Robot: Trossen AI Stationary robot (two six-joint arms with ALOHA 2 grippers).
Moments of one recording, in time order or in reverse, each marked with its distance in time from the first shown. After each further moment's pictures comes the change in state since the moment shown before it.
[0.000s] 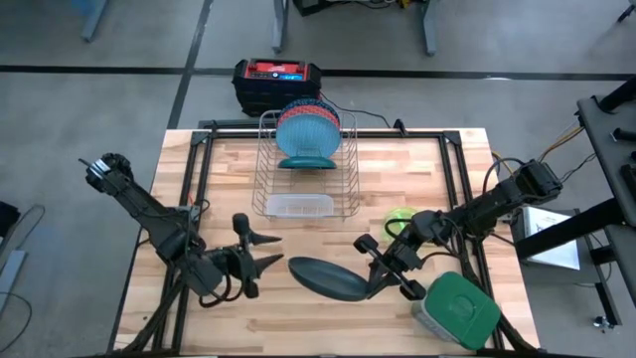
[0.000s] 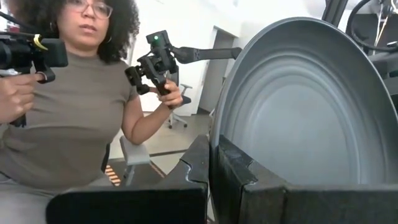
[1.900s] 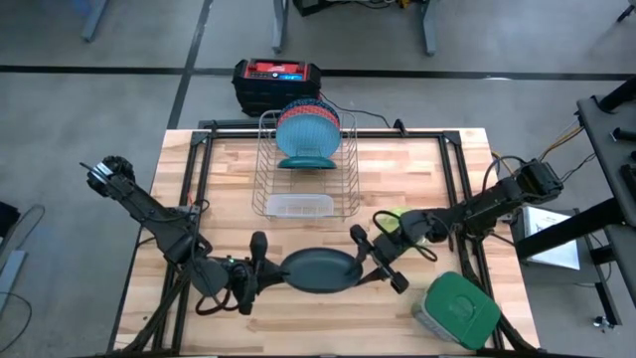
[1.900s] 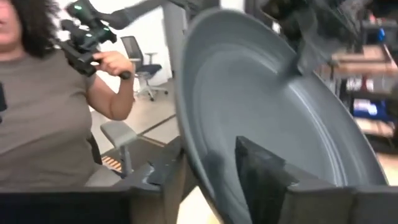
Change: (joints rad) left arm 0.044 0.044 -0.006 0.138 0.322 0.328; right arm -0.037 -0.002 0.001 -0.224 0.170 0.263
